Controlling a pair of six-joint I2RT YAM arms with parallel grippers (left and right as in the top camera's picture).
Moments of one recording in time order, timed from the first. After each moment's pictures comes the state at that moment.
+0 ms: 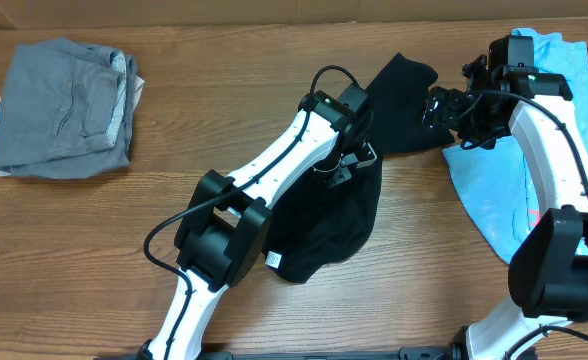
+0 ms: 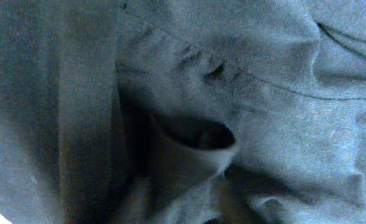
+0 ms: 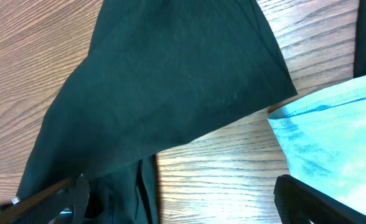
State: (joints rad) left arm -0.66 2.29 1.93 -1.19 0.02 0.47; right arm -0.09 1.86 1.56 -0.96 -0.29 0.22
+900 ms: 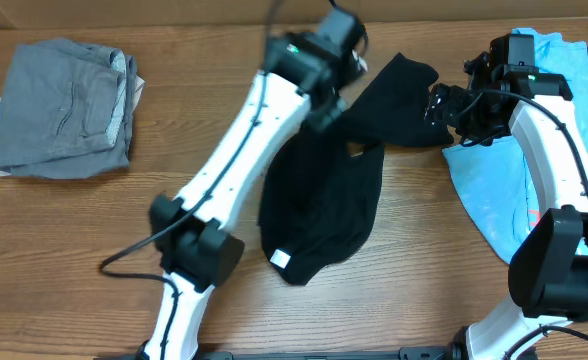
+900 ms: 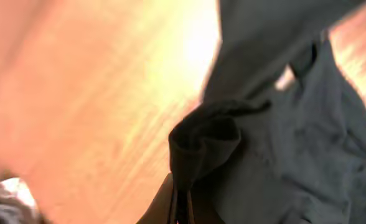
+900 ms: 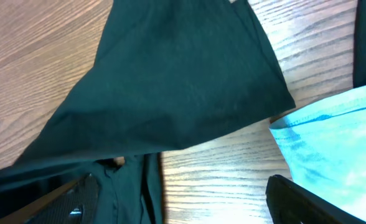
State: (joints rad) left arm -0.57 2.21 2.44 -1.39 -0.15 0.23; right arm -0.09 1.86 1.56 -0.92 -0.29 0.25
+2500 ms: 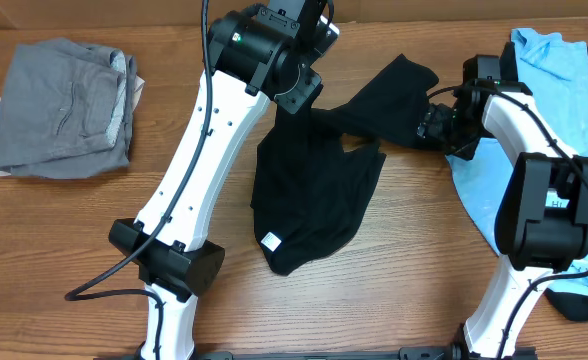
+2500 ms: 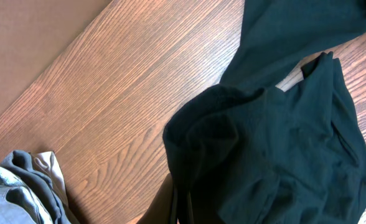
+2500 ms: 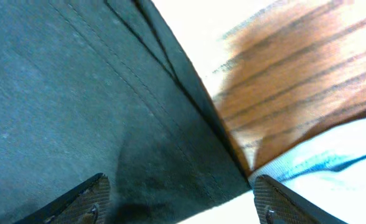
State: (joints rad) left arm -0.51 2.12 2.51 -1.47 -0.15 0.21; right arm -0.08 2.13 1.56 -0.81 -0.16 0.38
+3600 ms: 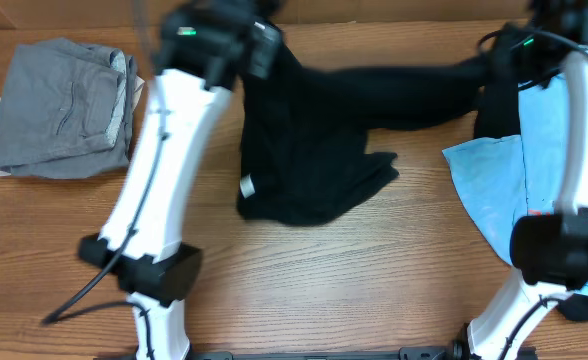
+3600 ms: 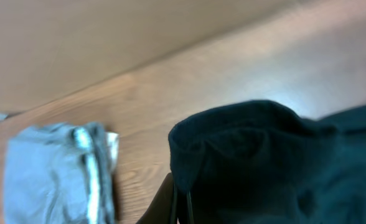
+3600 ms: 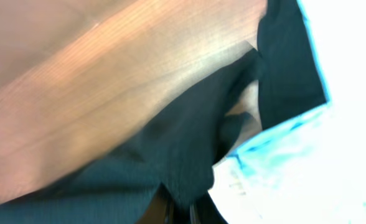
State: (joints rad) left arm -0.36 2.02 2.51 -1.34 -0.35 -0.01; right arm -0.18 2.02 2.35 -1.40 -0.17 0.30
